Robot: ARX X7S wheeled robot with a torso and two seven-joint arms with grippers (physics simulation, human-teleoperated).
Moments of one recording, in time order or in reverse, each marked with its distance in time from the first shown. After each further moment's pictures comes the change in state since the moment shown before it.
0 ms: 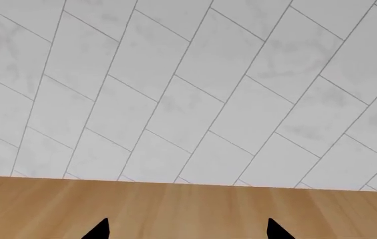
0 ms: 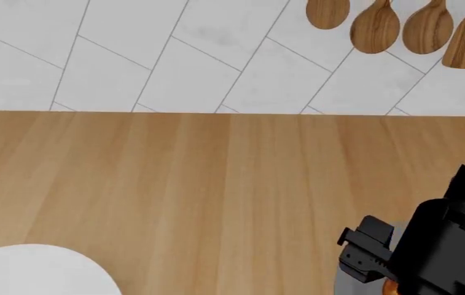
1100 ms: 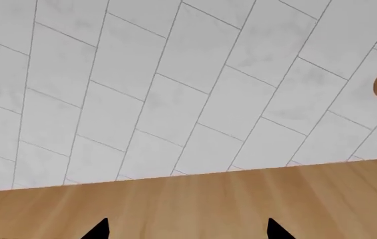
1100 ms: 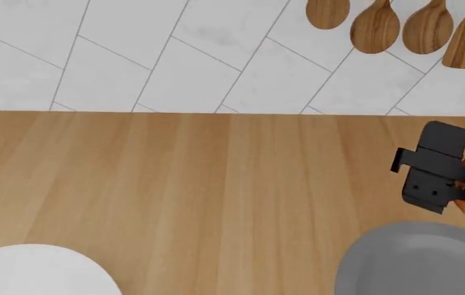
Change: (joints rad) left arm -0.354 -0.035 0.211 -0.071 -0.310 -0.078 -0.164; right arm 0.404 0.192 0.141 -0.145 0.010 0.372 0.103
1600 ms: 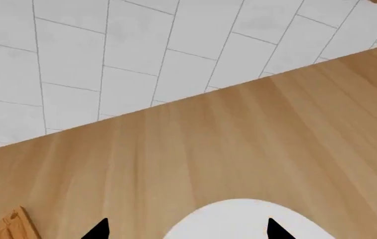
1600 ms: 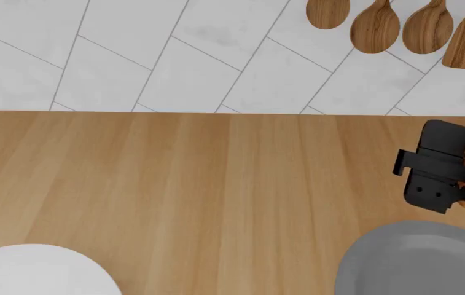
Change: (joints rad) left arm -0.441 -0.174 0.337 -0.169 -0.582 -0.122 -0.063; right arm 0.005 0.034 0.020 -0.005 -0.045 0.067 -0.094
